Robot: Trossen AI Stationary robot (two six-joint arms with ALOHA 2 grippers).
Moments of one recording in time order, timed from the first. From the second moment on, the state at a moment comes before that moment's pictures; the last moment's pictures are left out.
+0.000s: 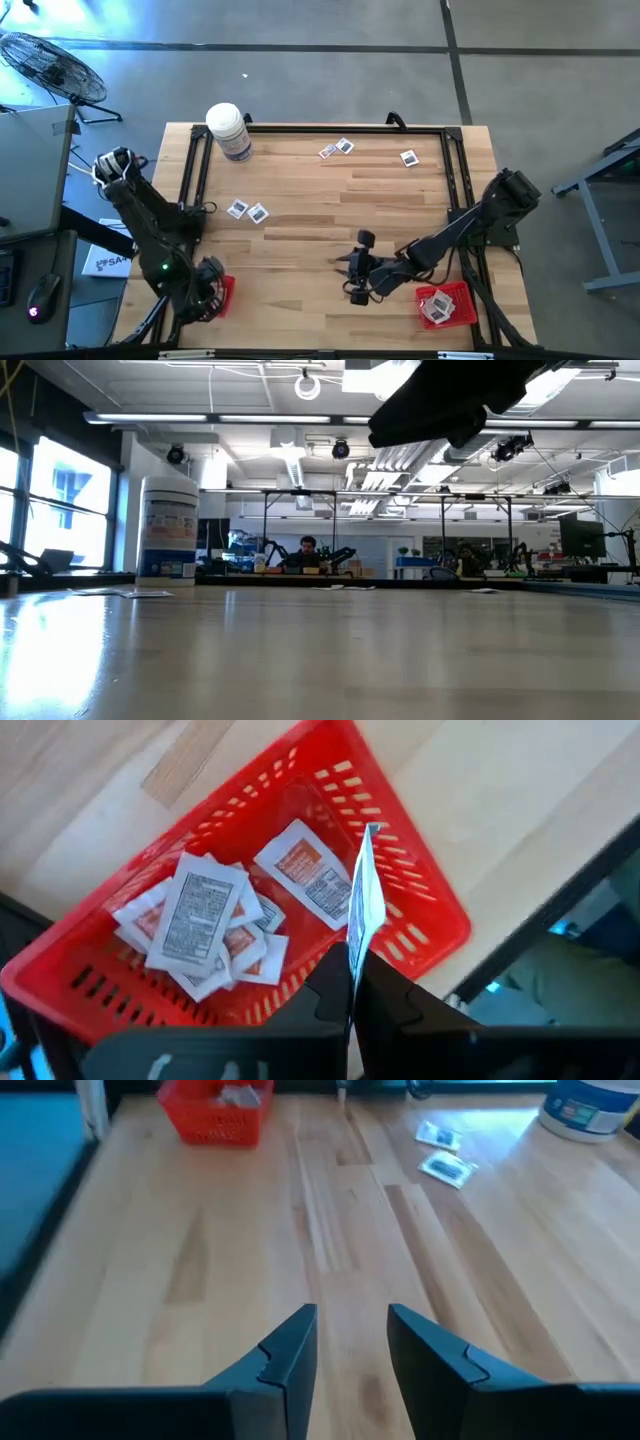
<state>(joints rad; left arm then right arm) -1.04 1.33 0.93 -0.90 -0.04 -1.81 0.55 1.68 0.97 0.08 0.59 0.38</state>
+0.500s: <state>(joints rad) -1.03 1.42 0.89 -0.89 -0.01 -1.70 0.54 1.70 0.97 0.13 0.59 0.36</state>
